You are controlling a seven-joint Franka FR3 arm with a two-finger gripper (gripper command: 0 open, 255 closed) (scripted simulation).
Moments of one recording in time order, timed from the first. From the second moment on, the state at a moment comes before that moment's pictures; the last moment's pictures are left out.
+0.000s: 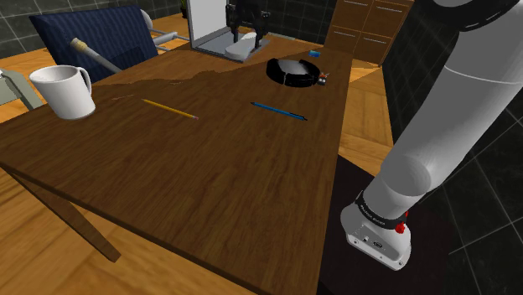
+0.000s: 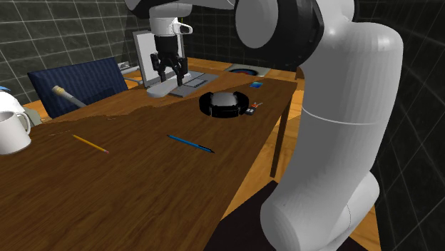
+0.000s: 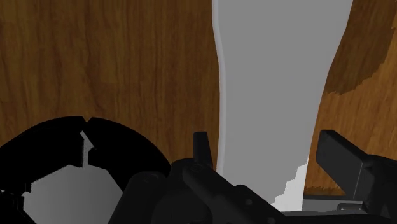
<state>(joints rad) -0.19 0.13 0.19 -1.57 -0.01 1.71 1.10</state>
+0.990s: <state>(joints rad) -0.34 -0.03 0.05 -1.72 0.02 1.70 0.81</state>
